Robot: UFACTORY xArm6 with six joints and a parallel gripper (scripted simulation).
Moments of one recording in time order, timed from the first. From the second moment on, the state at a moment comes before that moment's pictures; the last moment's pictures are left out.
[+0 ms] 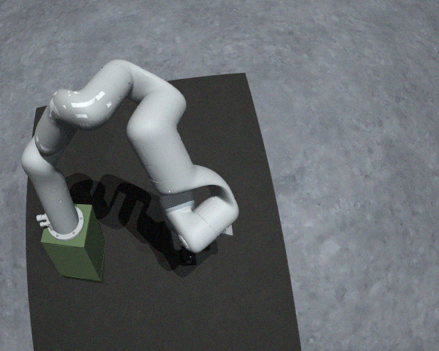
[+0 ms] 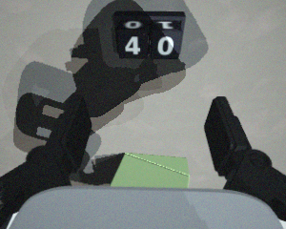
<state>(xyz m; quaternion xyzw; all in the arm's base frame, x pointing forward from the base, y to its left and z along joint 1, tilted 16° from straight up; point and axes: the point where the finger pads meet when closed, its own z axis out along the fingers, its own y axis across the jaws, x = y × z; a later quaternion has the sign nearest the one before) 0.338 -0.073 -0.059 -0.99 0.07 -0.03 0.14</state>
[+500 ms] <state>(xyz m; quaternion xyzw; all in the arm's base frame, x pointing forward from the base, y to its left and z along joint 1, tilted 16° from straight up) 0.334 -0.075 -0.062 -0.99 -0.07 -0.04 0.13</state>
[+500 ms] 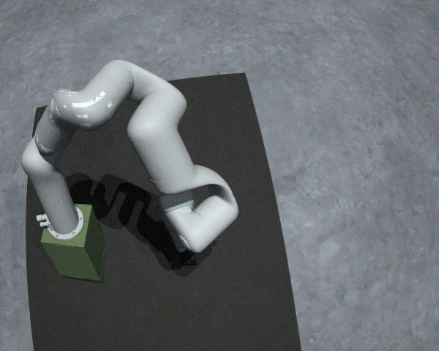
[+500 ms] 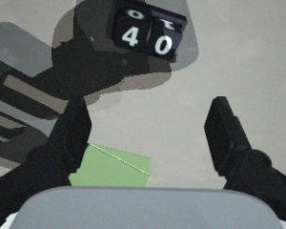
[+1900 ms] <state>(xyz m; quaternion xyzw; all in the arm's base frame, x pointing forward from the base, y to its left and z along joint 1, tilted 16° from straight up) 0.311 -0.082 -0.073 -0.73 -0.67 -0.10 0.08</state>
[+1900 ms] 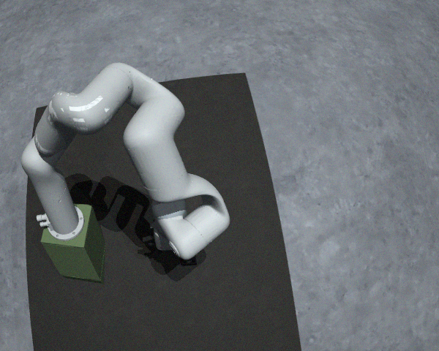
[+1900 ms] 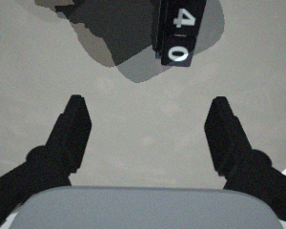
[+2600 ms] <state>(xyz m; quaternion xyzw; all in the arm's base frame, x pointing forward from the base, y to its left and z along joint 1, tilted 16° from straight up) 0.301 -0.084 -0.078 -0.49 -0.86 -0.12 0.05</state>
